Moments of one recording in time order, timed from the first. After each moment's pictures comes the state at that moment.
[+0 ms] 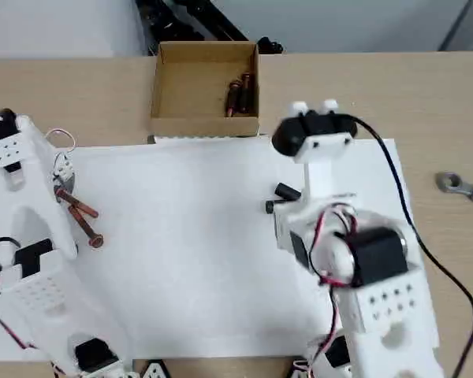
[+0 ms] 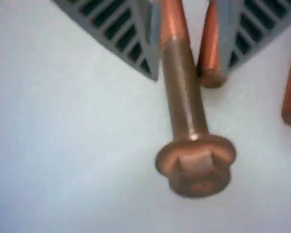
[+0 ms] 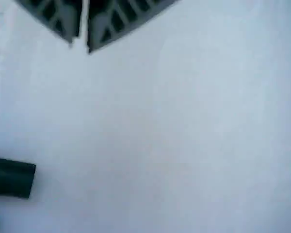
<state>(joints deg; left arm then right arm) -28.4 27.9 -18.8 89.2 32.7 -21.4 -46.7 21.4 89.8 -10.4</state>
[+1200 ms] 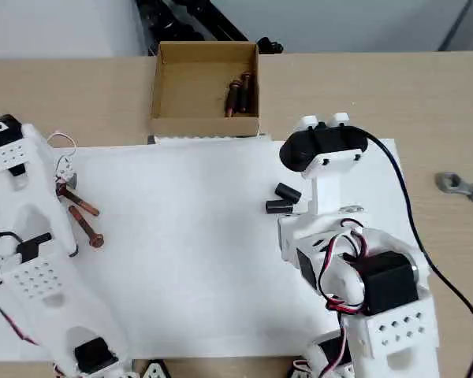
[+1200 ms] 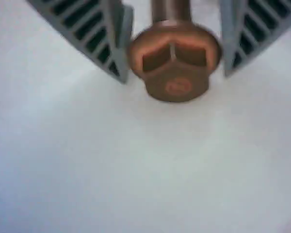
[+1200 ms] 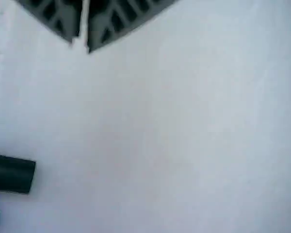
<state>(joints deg) -29.0 37.4 -20.5 82.2 33.6 -21.4 -52.0 23.6 89.8 -10.4</state>
